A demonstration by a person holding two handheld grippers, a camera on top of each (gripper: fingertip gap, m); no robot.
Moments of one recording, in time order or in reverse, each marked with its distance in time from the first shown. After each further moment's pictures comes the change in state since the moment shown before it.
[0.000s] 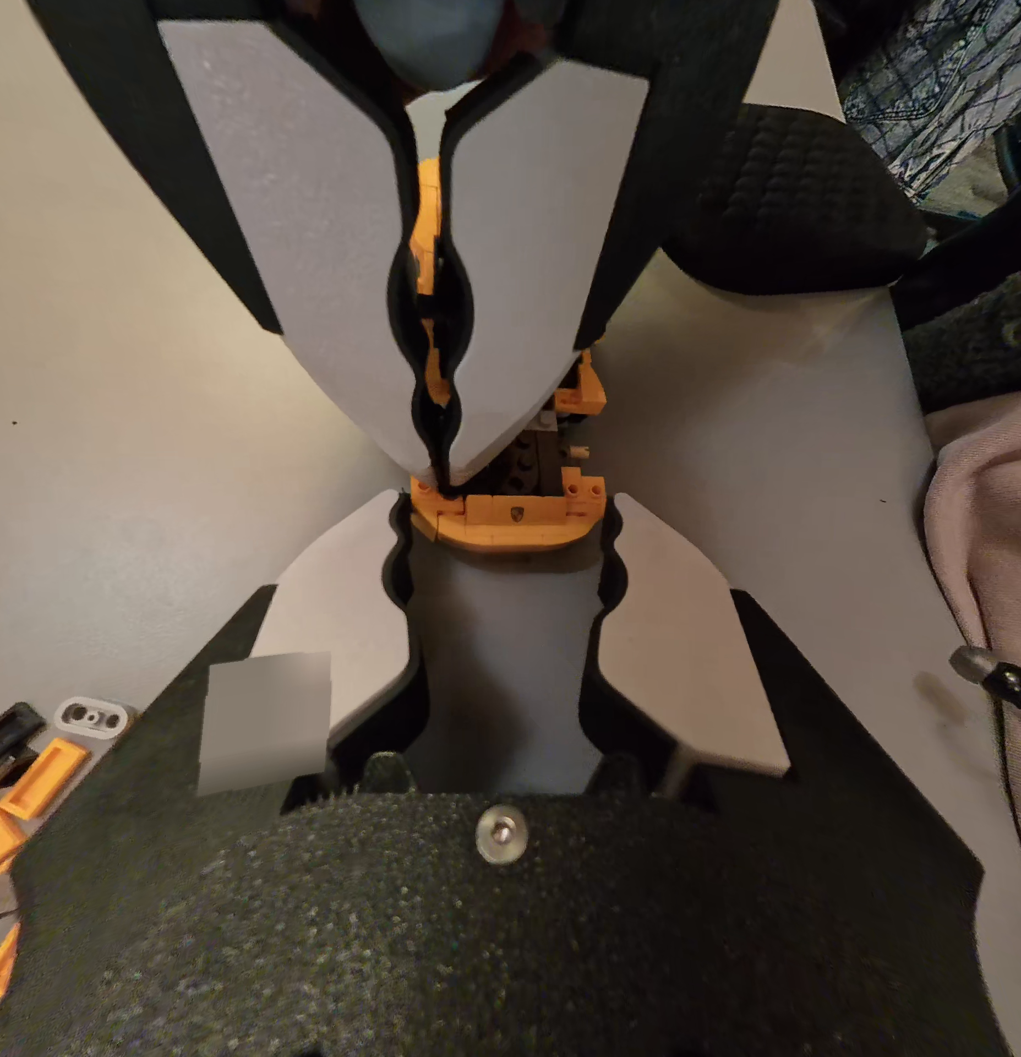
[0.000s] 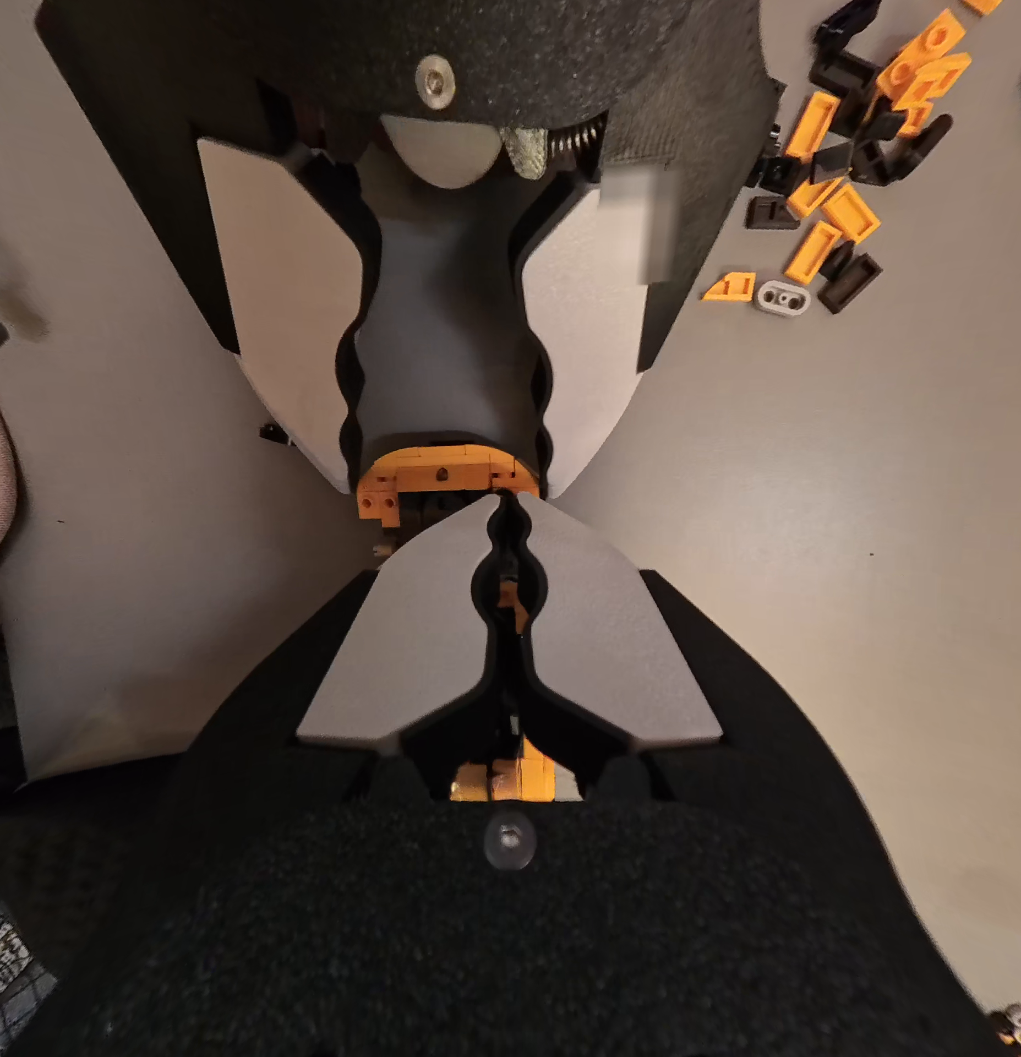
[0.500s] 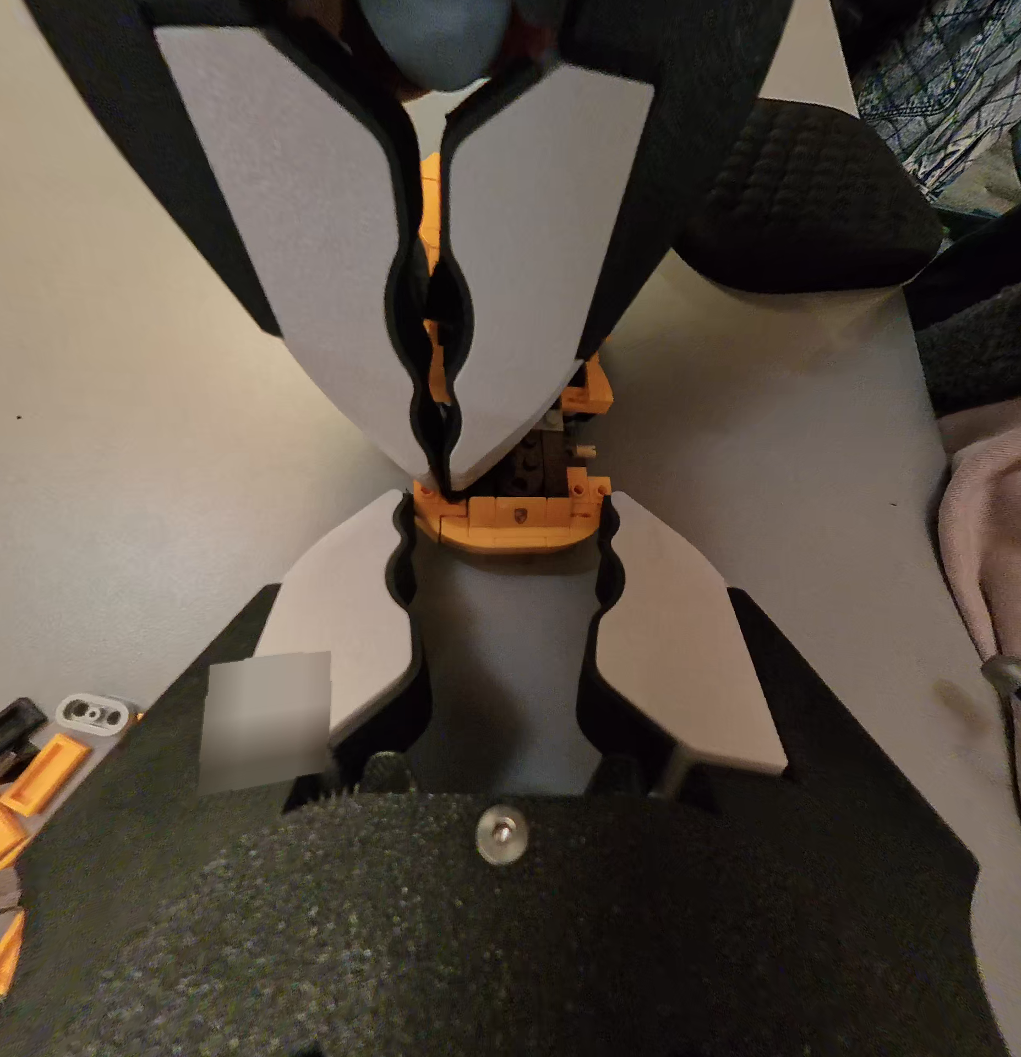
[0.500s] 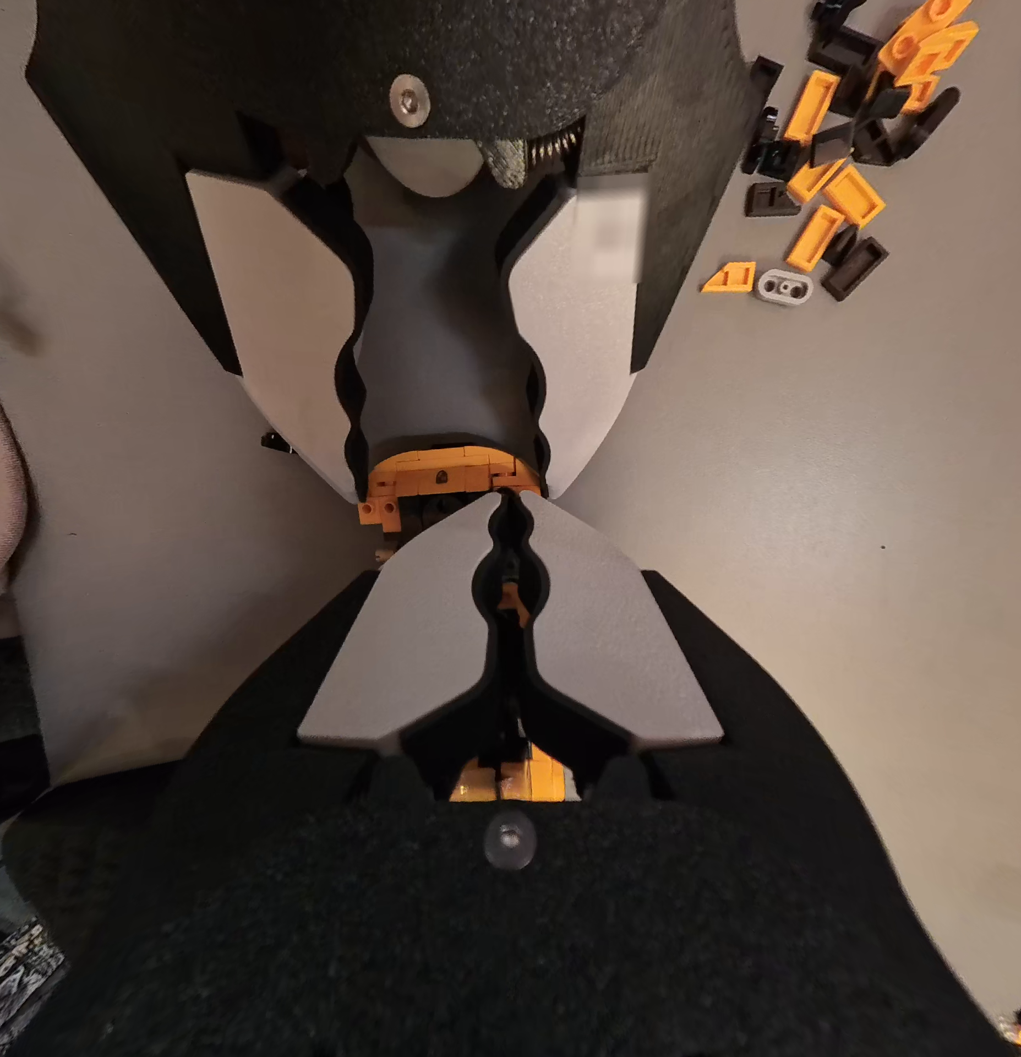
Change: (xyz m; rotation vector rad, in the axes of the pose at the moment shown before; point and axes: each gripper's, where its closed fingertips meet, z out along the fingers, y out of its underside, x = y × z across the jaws) left arm -0.002 0.001 0.001 -0.005 -0.013 -0.006; right arm 0.000 0.000 0.001 -0.010 -0.007 0.037
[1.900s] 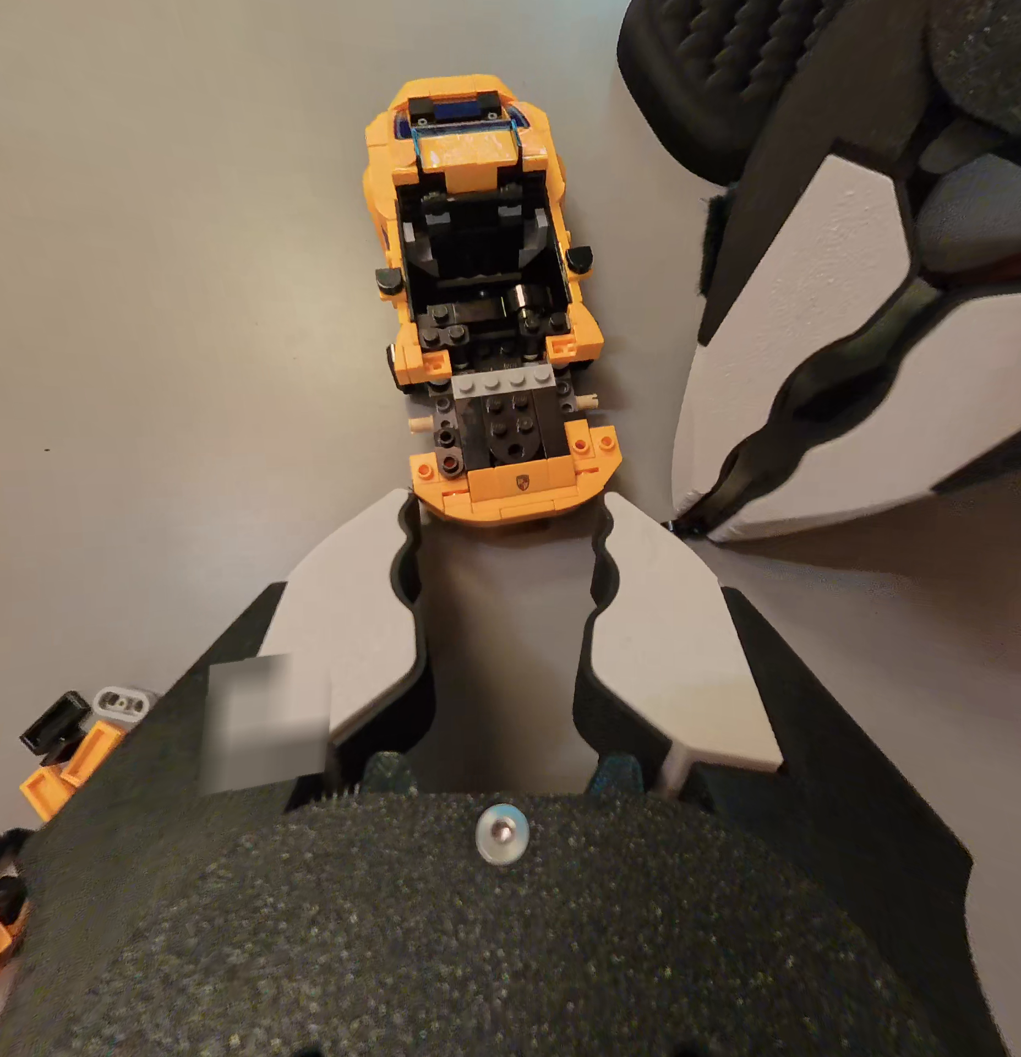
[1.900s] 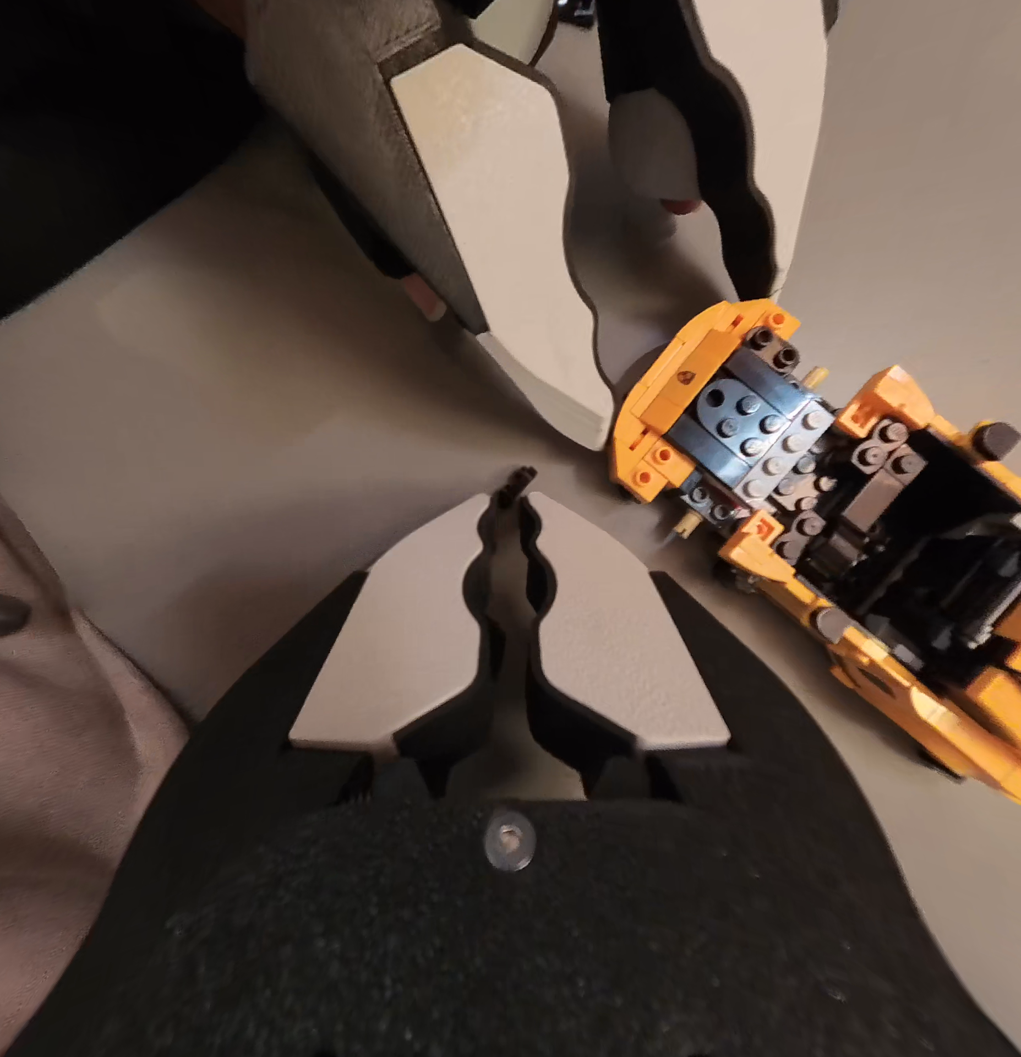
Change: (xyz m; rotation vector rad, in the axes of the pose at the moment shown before) left arm 0.007 0.012 0.000 -0.076 -0.089 0.175; right arm -0.086 -0.001 0.035 0.291 0.398 0.610
